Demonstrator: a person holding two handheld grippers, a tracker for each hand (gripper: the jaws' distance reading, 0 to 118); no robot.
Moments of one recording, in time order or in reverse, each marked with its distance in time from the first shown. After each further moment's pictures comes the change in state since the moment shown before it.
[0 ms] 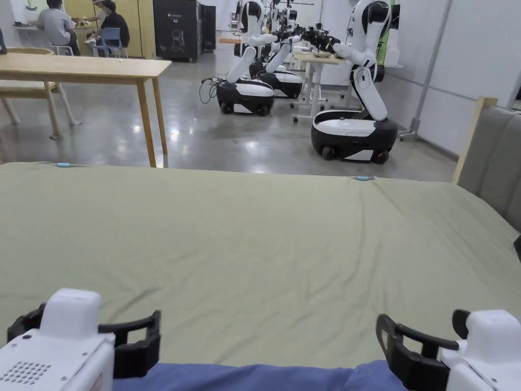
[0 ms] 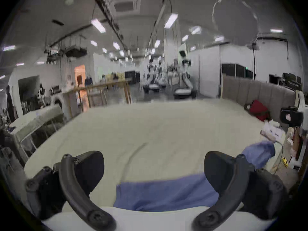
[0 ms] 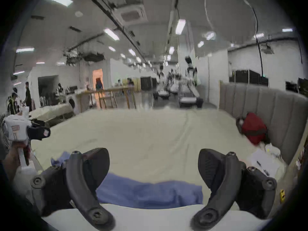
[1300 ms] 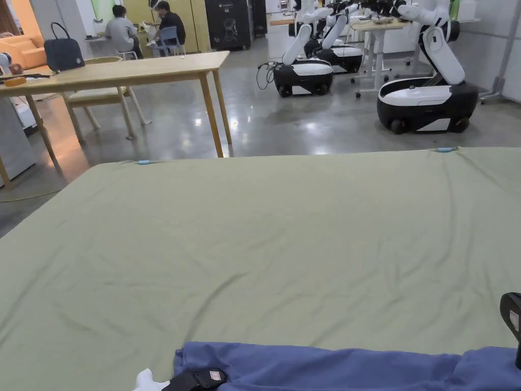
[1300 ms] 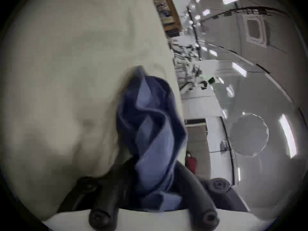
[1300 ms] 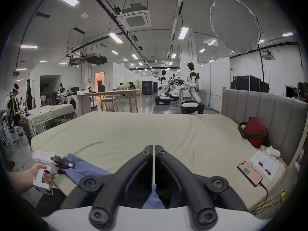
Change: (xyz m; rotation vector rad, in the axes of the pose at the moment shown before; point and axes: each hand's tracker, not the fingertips) left arm -0.131 -0.227 -0.089 -0.472 -0.346 1.299; right arm -0.036 -0.012 0.008 -0.031 -0.005 0.010
